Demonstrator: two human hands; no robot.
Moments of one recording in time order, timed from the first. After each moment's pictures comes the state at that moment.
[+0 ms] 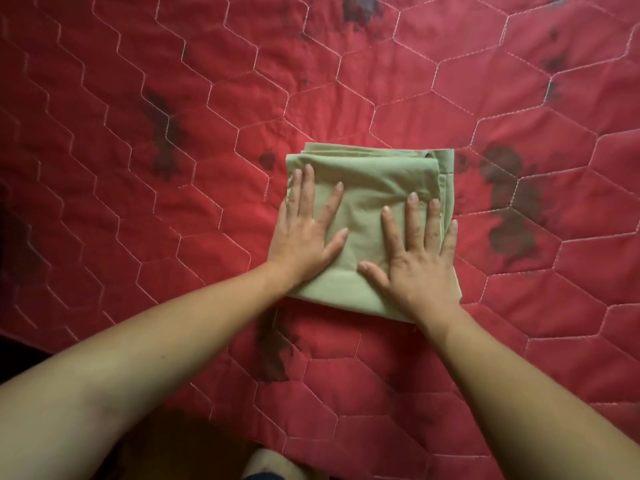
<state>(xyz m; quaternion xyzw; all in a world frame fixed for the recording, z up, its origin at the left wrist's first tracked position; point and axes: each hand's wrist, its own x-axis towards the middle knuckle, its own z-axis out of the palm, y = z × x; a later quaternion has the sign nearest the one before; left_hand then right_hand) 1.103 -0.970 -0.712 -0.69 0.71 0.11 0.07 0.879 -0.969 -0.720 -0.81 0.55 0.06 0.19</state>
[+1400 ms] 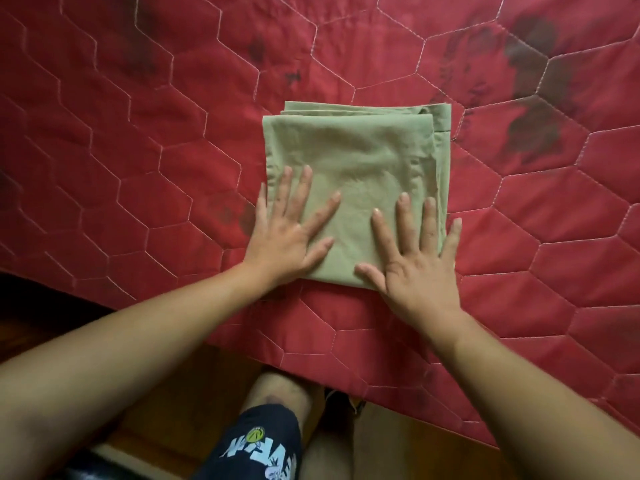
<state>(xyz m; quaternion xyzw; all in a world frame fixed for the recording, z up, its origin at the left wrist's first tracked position) 1.099 -0.822 -0.704 -0.62 0.77 0.12 0.10 0.852 -0.832 -0.709 -0.84 0.50 0.09 0.19</state>
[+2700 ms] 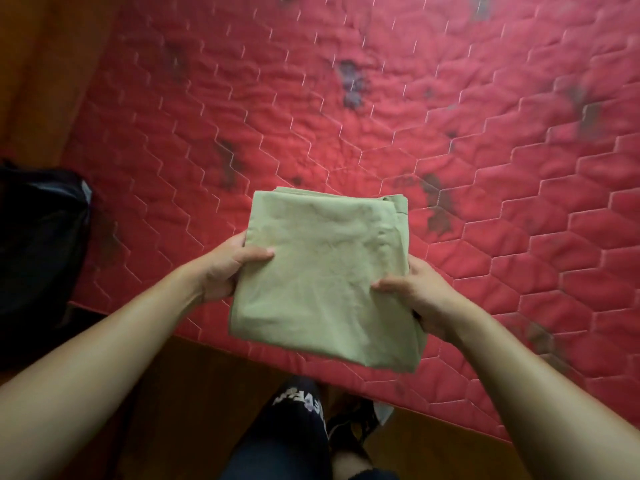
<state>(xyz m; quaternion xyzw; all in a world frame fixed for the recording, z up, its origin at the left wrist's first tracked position) 1.170 -0.838 -0.408 -0.65 0.19 0.70 -0.24 0.847 -0.870 -0.406 -0.31 0.54 -0.13 0.77</state>
